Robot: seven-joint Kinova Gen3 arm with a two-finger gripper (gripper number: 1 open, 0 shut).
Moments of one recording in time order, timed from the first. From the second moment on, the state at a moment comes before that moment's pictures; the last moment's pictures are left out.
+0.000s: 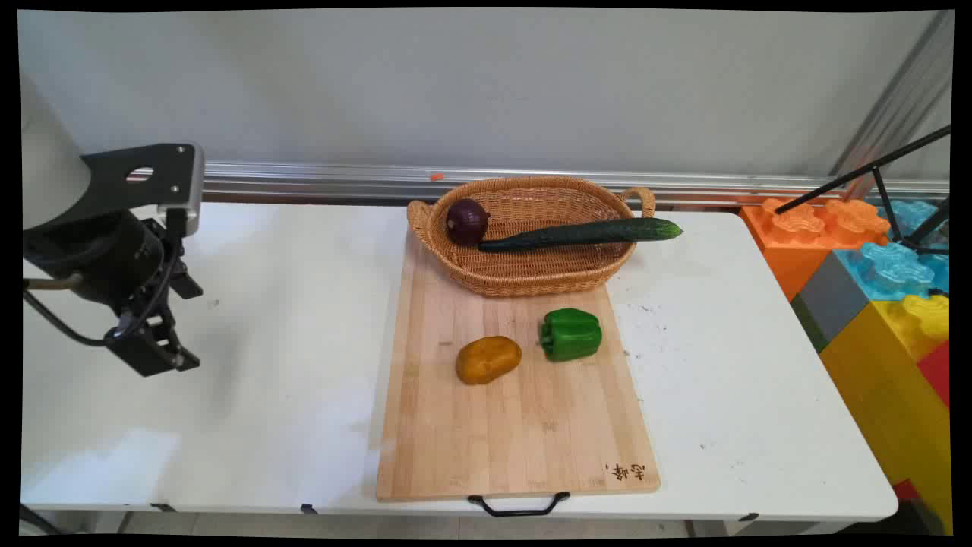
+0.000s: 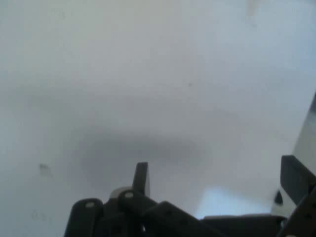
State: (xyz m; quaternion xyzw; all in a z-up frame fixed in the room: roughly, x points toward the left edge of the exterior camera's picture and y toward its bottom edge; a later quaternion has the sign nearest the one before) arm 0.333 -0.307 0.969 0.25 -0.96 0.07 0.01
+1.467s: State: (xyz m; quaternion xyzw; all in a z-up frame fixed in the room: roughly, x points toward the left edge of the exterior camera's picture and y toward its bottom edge) arm 0.122 -0.529 0.953 0.13 -0.95 0.22 0.17
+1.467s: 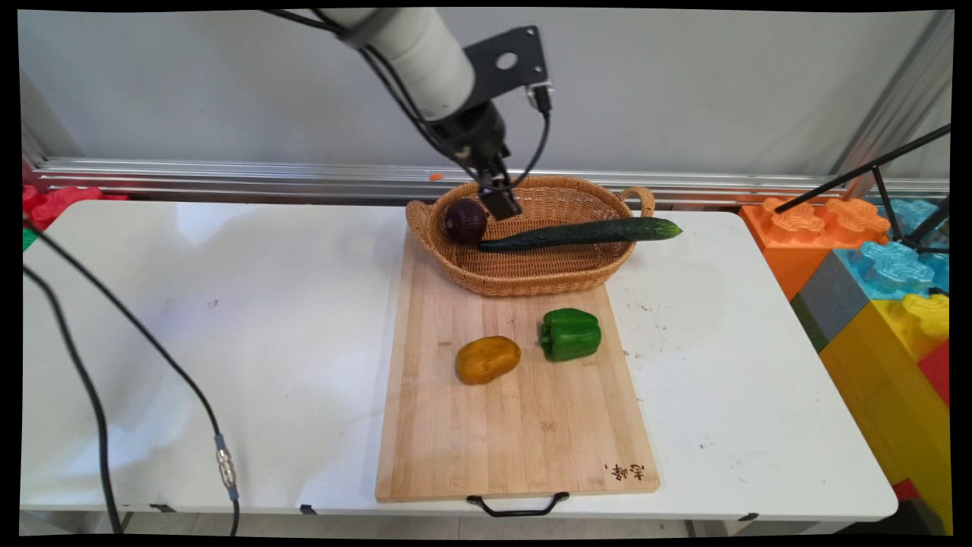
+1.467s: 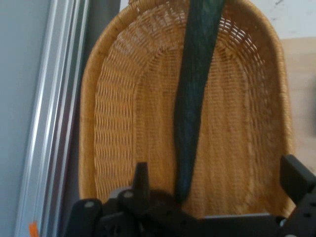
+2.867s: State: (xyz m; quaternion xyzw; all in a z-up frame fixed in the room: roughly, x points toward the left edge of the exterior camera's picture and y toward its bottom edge) arm 0.056 -0.635 0.815 0.02 -0.95 0.20 0.24
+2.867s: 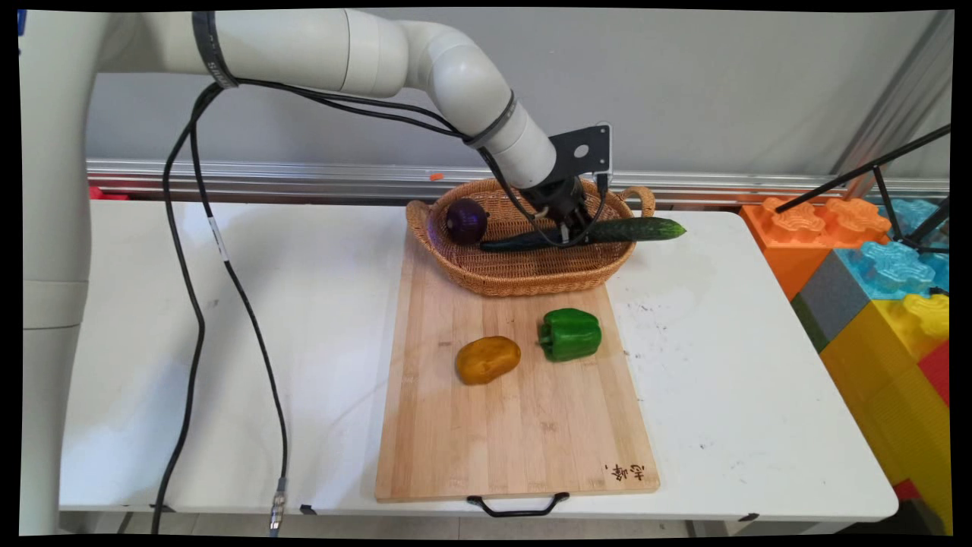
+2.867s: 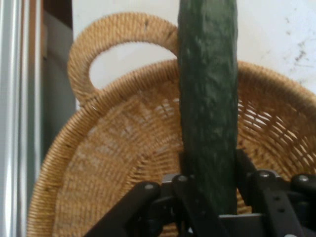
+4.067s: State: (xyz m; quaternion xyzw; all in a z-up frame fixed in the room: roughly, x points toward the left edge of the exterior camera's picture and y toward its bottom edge) arm 0.023 -0.547 0.948 0.06 -0.94 0.24 0.24
